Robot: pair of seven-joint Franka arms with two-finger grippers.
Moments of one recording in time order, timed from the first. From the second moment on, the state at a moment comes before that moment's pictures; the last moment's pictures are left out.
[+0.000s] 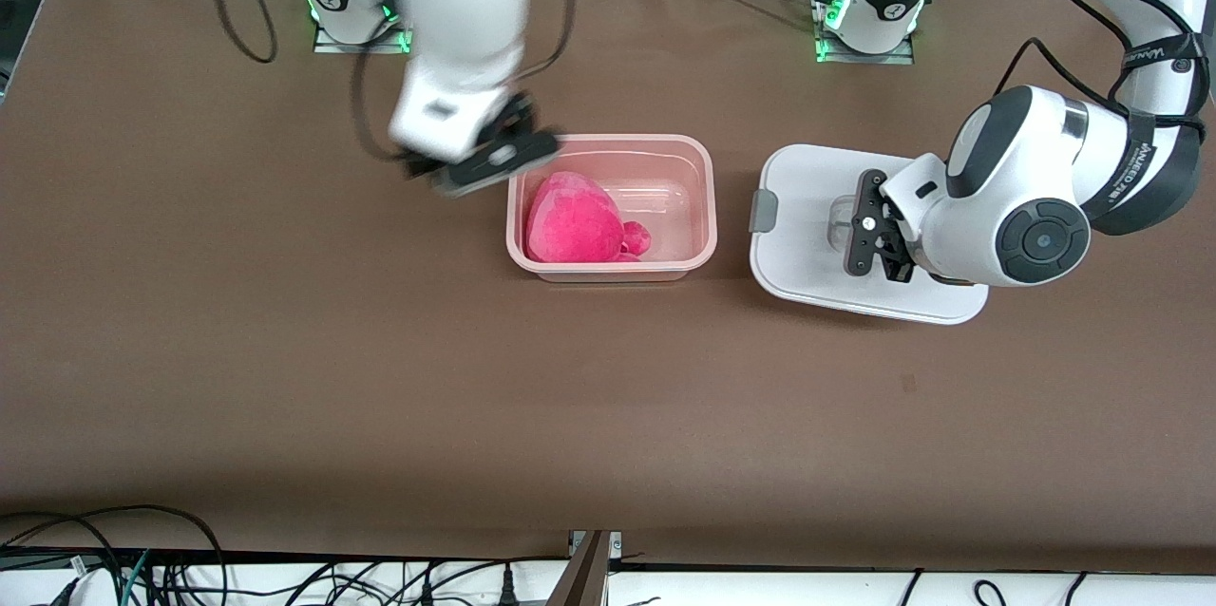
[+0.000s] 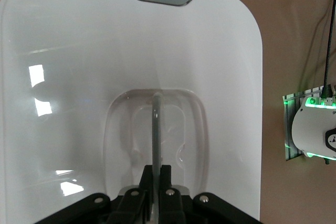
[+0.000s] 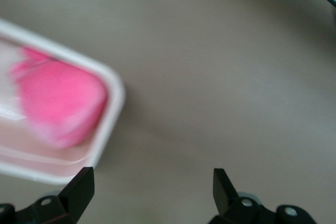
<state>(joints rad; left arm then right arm) 0.09 0.48 -0.42 -1.42 0.09 1.47 1.38 0.36 0.44 0.29 -1.17 -0.31 1.47 0.25</state>
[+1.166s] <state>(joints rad) -0.39 0.58 -0.41 -1.38 -0.04 1.83 0.91 -0.10 0.37 0.09 -1.24 -0.04 1.47 0.16</state>
